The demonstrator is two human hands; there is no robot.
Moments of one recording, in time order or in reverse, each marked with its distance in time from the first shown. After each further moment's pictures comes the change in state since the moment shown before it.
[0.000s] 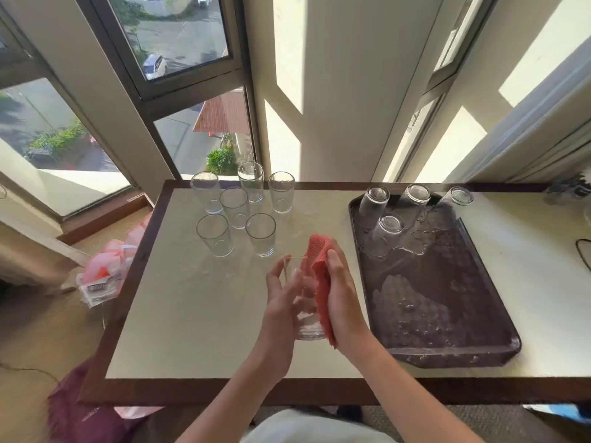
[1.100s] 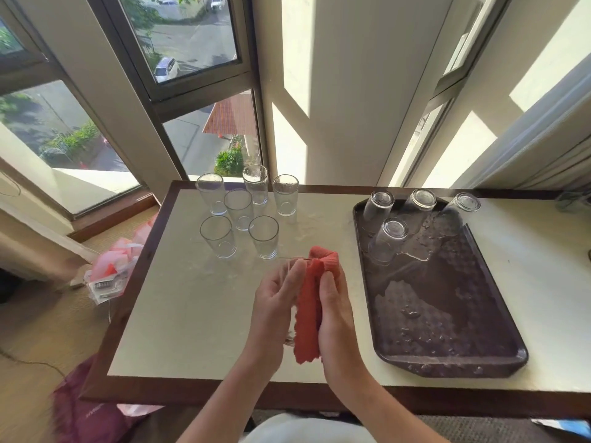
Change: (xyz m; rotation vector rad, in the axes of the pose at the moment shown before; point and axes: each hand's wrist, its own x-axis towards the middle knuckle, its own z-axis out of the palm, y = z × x) left_hand -0.003 0.020 0.008 0.154 0.091 0.140; right_hand -0.035 -0.008 0.012 0.084 0.010 -0.010
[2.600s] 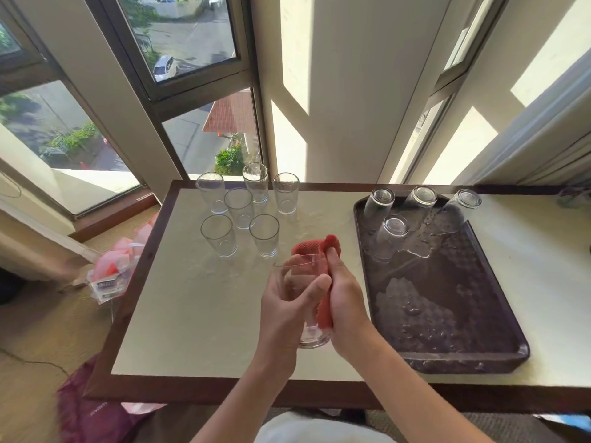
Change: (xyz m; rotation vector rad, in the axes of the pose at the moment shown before) left_hand -0.008 -0.004 0.011 -0.086 0.069 -0.011; right_hand 0.034 -0.011 -0.006 0.194 0.102 0.353
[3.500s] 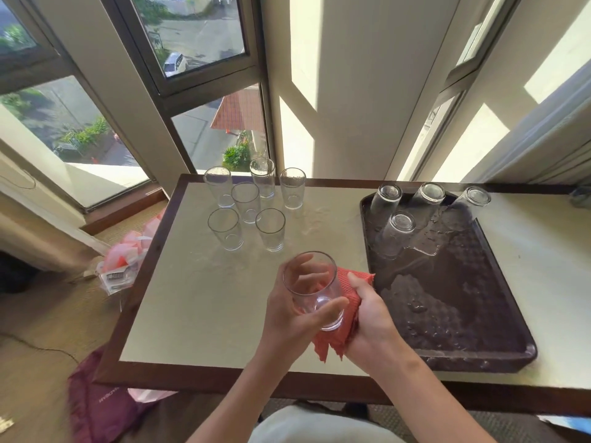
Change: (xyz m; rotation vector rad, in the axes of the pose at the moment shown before) left_hand 0.006 -0.028 -0.020 0.291 -0.150 0.343; right_hand -0.013 0.004 -0.031 0.300 0.013 0.383
